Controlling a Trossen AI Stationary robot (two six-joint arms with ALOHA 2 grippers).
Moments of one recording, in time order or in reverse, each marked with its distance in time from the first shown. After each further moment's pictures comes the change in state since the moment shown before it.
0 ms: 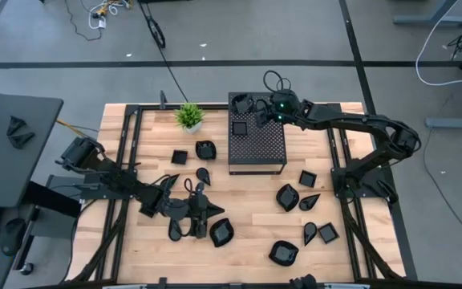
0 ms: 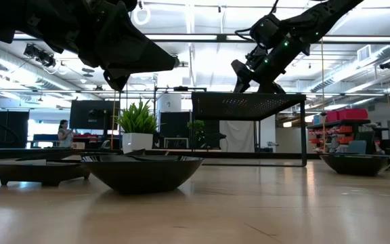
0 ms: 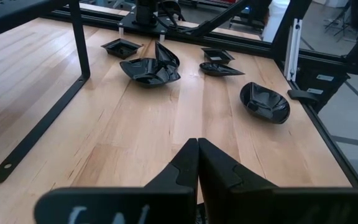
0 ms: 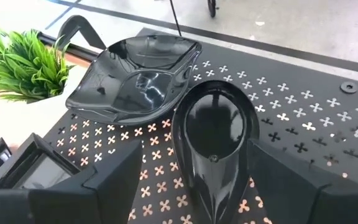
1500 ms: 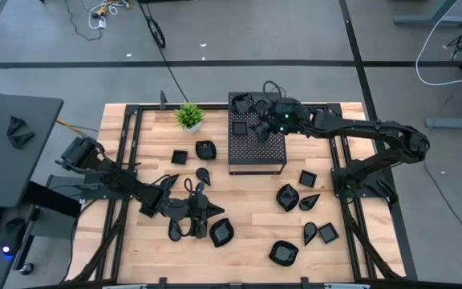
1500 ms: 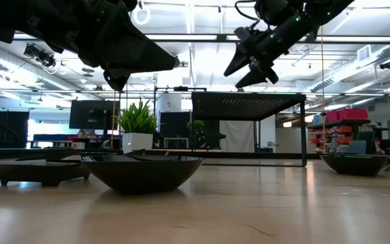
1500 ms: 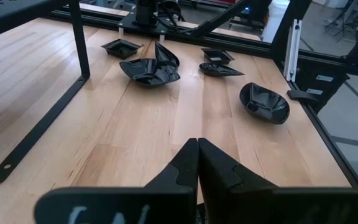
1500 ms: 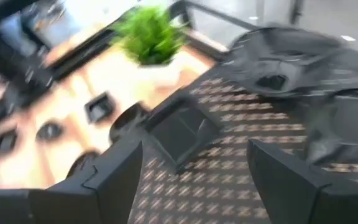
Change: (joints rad) left arm 0.000 0.000 0.000 0.001 0.000 -0.001; right arm 0.166 -0.111 0.000 -0.035 -0.140 -0.091
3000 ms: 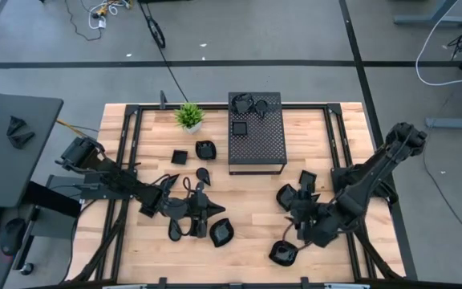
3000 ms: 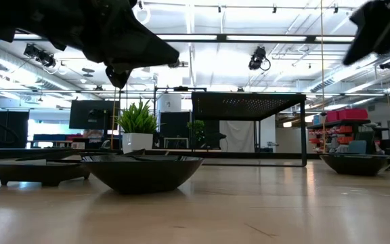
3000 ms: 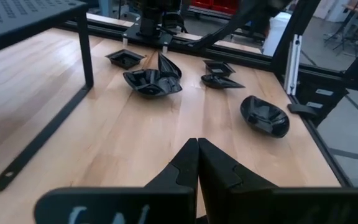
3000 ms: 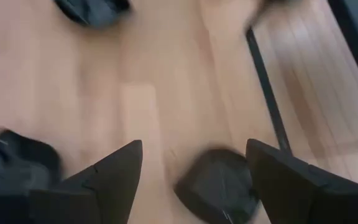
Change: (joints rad) left arm 0.001 0.000 0.000 0.040 -0.025 -0.003; right arm 1.152 0.011 0.000 -0.652 0.558 0.398
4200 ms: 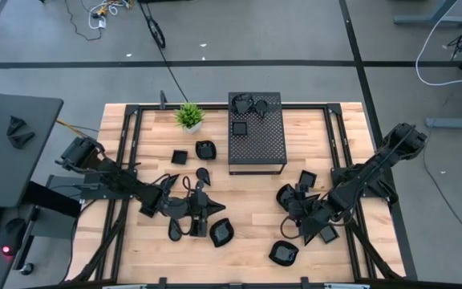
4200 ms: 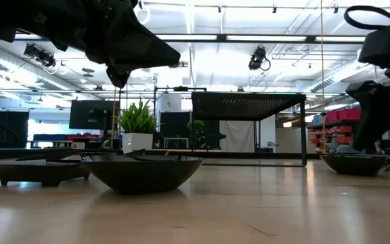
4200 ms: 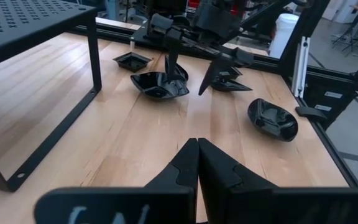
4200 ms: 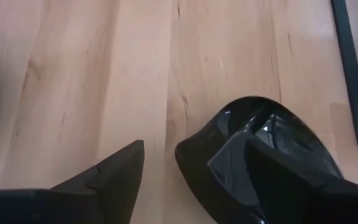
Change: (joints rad) left arm 0.005 0.000 0.000 0.000 -0.021 0.006; right arm -0.069 0.012 -0.421 0.512 -0.142 -0.257
